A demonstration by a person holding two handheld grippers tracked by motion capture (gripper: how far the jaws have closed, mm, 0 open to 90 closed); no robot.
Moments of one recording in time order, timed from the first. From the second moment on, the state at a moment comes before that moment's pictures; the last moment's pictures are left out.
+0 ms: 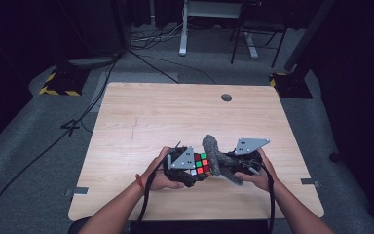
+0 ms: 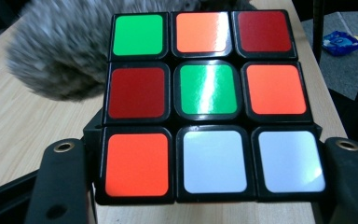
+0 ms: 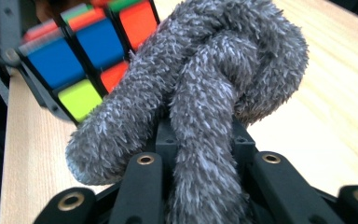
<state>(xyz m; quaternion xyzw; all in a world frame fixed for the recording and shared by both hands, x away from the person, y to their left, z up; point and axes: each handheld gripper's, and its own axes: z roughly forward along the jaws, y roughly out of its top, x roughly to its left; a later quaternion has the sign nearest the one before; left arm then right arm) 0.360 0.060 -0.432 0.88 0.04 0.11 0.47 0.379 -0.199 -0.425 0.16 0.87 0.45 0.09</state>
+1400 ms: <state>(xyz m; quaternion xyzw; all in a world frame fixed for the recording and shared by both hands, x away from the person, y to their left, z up) 0.363 0.056 -0.441 0.89 0.05 0.12 0.44 0.375 -0.204 -0.418 0.16 0.86 0.49 0.08</state>
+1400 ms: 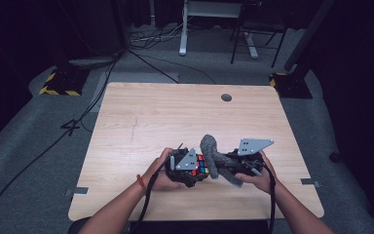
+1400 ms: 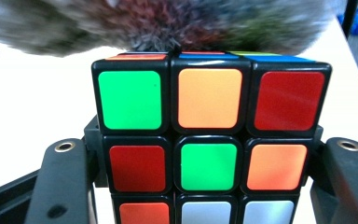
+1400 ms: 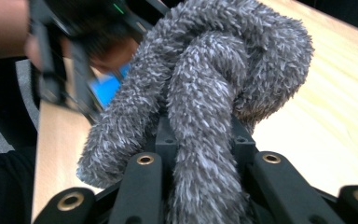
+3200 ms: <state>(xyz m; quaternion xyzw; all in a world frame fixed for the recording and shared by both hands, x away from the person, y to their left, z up) 0.365 0.060 -0.438 0.87 0.04 0.11 0.48 0.367 -0.202 -0.414 0.14 0.85 0.50 0.08</state>
